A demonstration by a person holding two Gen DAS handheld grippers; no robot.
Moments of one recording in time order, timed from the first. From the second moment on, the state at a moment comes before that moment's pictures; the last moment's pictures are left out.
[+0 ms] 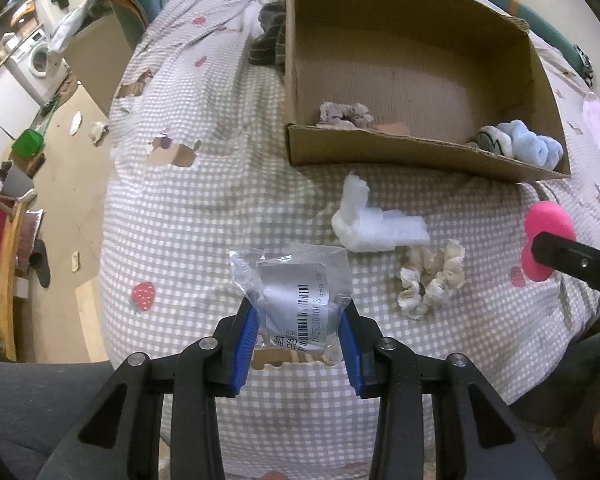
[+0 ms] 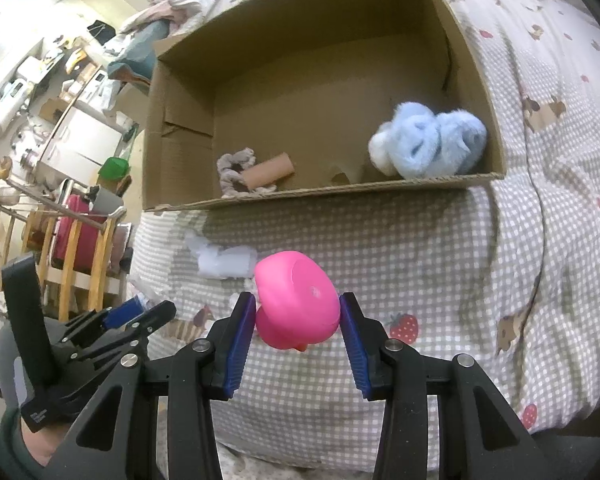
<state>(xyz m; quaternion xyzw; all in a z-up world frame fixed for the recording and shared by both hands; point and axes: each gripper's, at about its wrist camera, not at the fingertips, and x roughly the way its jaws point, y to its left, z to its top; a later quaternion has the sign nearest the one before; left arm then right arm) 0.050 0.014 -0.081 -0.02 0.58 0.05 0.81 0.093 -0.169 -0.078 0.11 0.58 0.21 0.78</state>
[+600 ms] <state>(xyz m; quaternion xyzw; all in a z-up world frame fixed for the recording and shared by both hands) 0.063 0.008 0.008 -0.02 0.49 0.05 0.87 0.090 -0.190 -0.020 0.18 0.50 0.26 0.80</state>
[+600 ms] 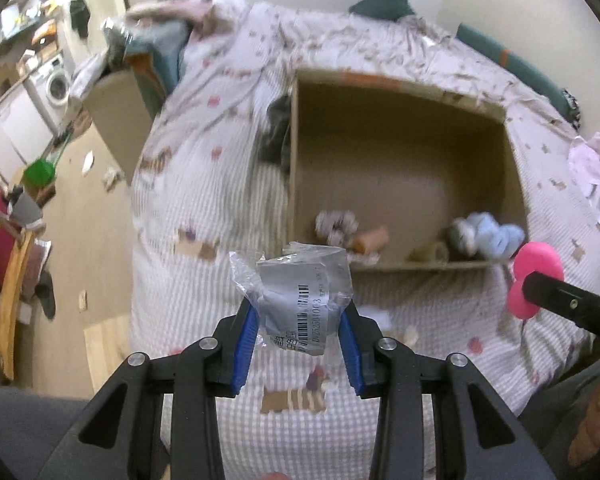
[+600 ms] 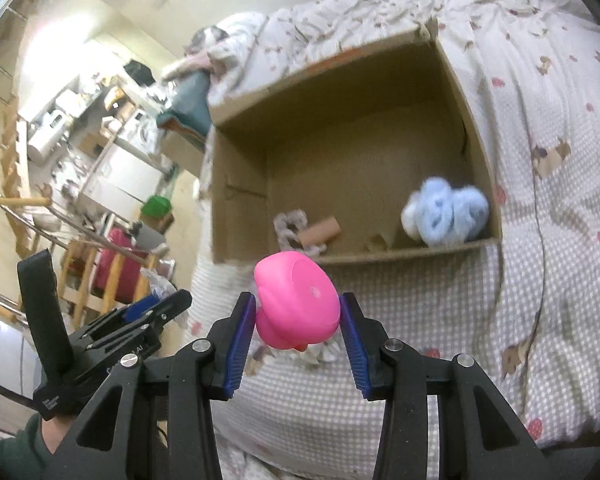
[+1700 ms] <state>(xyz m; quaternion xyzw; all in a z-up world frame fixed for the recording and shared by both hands) 0.177 -0.034 -0.024 0.09 0.44 0.01 0.89 0.184 -0.202 -0.038 0.17 0.51 0.20 0.82</state>
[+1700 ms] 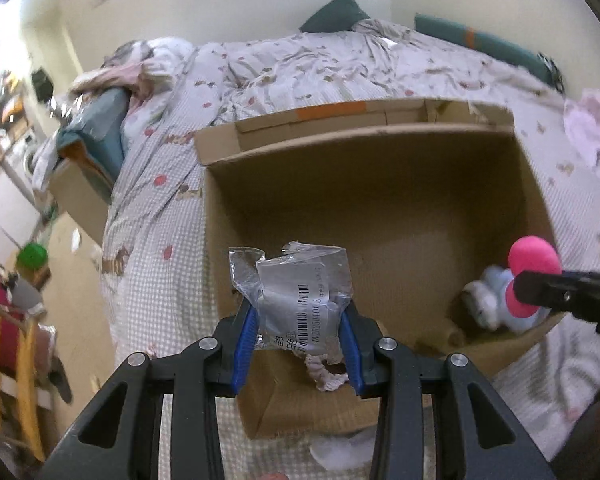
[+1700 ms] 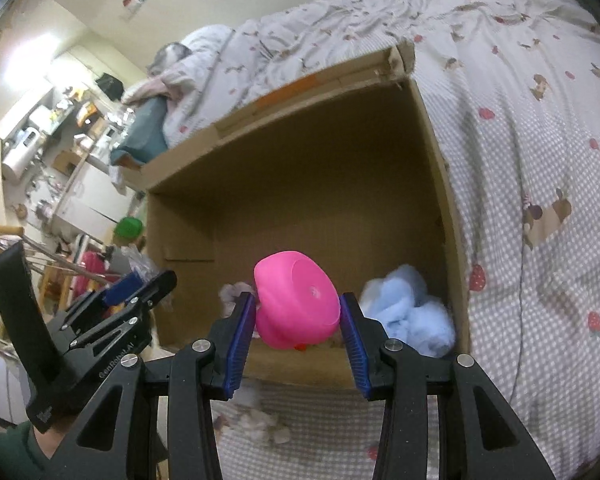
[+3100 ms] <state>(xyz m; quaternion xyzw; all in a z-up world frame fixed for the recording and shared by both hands) 0.182 -0.022 -0.038 0.03 0.48 -0.01 0.88 0.200 -0.174 -0.079 0.14 0.57 0.19 0.79</state>
